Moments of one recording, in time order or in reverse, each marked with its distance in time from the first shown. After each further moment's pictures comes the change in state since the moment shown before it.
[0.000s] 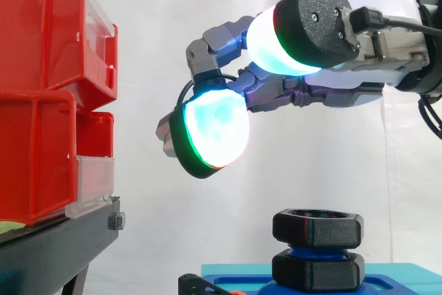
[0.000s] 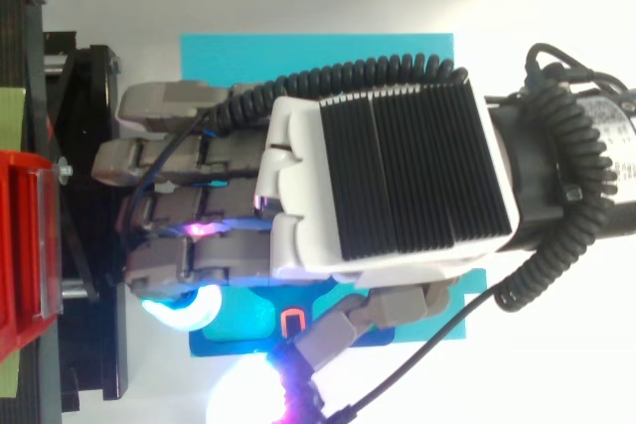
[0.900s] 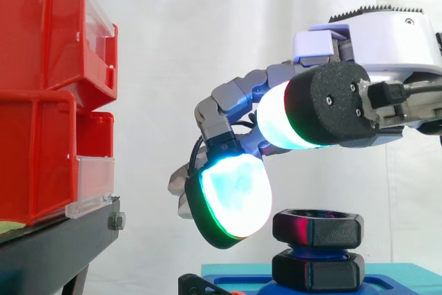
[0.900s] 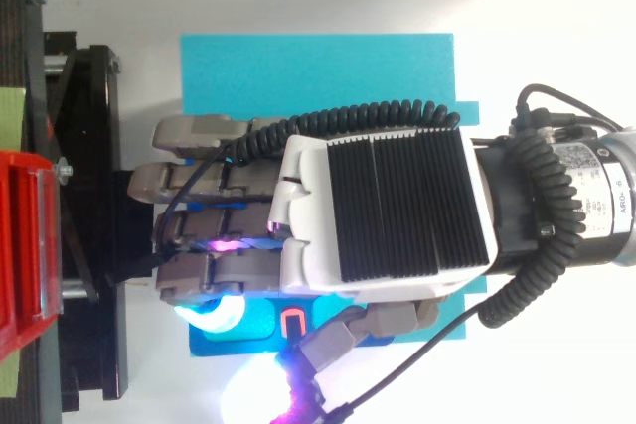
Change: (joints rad) arm 0.031 0.000 -0.082 0.054 0.063 -0.023
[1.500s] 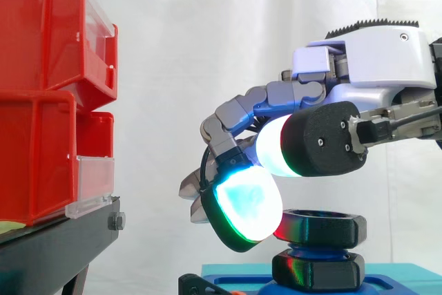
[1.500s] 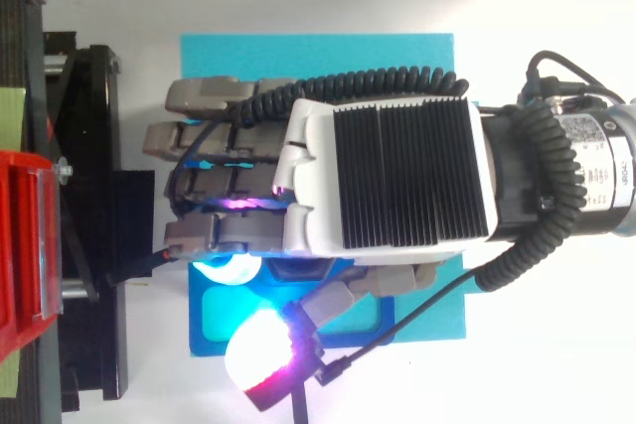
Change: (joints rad) arm -0.024 0.000 0.000 -0.012 -0.004 -0.107
